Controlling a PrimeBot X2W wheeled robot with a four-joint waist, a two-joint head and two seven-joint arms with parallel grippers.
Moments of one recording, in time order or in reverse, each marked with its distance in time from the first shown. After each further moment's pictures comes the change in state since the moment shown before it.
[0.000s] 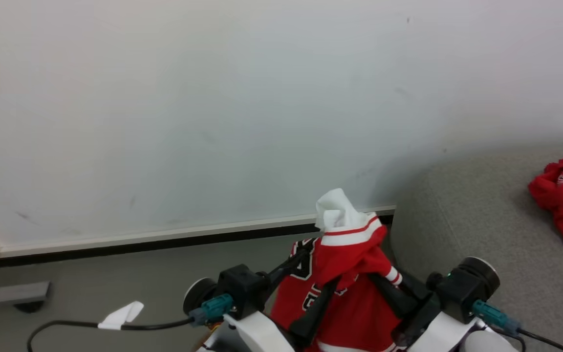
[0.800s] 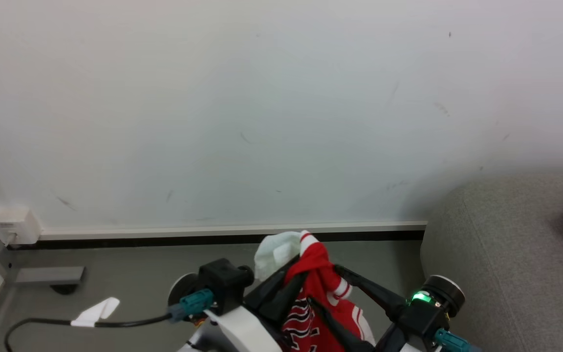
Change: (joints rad) left arm 0.031 0.062 0.059 -0.093 -0.024 0.006 0.031; right arm 0.034 0.016 0.085 -0.044 -0.067 0.000 0.001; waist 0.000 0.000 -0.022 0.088
